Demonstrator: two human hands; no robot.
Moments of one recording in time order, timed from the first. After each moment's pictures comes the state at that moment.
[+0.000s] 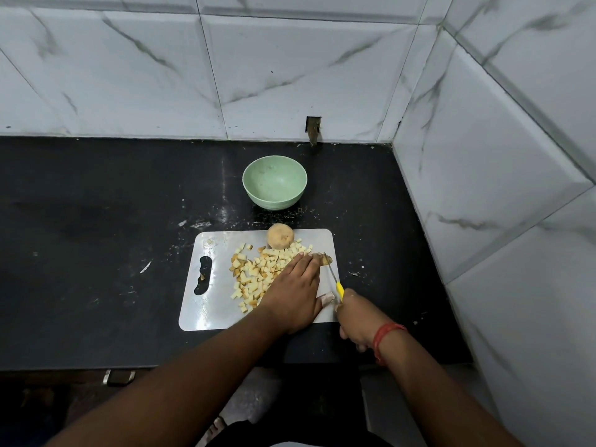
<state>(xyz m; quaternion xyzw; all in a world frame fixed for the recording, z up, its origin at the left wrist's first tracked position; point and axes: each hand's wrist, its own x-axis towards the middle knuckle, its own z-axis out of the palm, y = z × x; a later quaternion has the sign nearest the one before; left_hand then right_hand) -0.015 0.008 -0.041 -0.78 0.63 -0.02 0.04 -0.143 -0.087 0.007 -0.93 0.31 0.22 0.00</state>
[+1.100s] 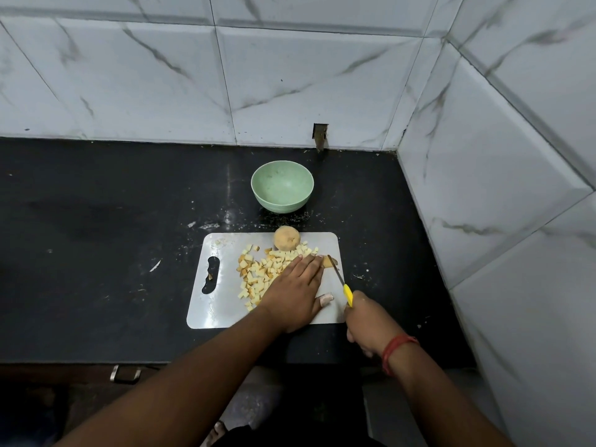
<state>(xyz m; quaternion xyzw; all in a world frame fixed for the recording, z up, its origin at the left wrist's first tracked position) -0.007 0.019 -0.040 -0.79 0.61 0.02 0.00 -0.151 -0.079 0.042 -0.79 0.45 0.19 0.38</state>
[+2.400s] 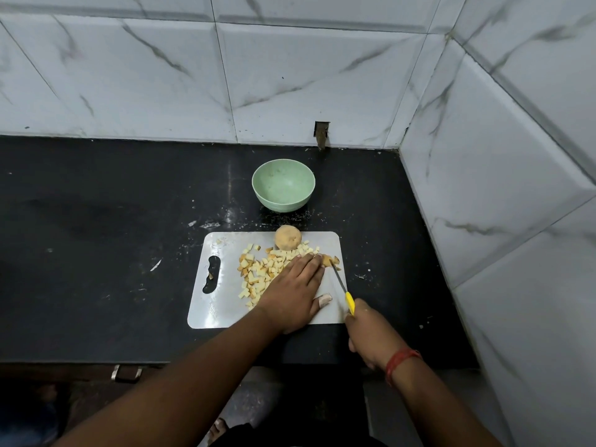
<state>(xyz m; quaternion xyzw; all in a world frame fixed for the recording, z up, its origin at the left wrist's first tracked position) -0.005 0.024 -0.042 -0.79 0.61 0.01 -0.03 -0.162 -0.072 0.033 -0.80 0.43 0.17 0.37</state>
